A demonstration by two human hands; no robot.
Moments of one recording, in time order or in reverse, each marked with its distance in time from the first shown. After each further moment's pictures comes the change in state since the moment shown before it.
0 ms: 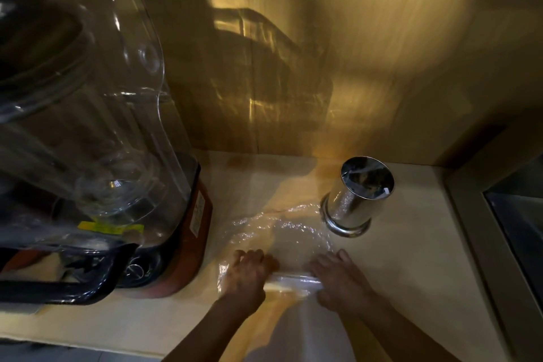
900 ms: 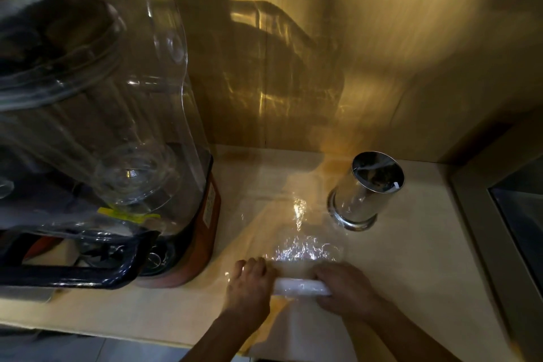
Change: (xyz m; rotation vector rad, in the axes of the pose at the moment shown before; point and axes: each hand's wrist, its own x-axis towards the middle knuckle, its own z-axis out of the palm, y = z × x) left_hand -0.035 -0.002 0.008 0.050 0.013 -0.002; right_hand -0.008 -0.017 0.001 0.104 -0.073 0.013
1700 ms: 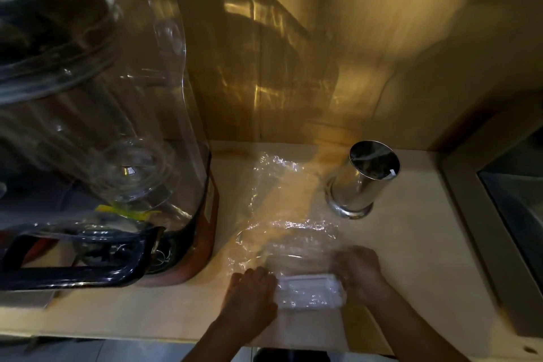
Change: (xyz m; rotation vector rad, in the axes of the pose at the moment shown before) left_hand -0.022 -0.007 -0.009 -0.107 -0.218 0.083; right_hand 0.002 -0.015 -0.004 1.441 0.481 1.032
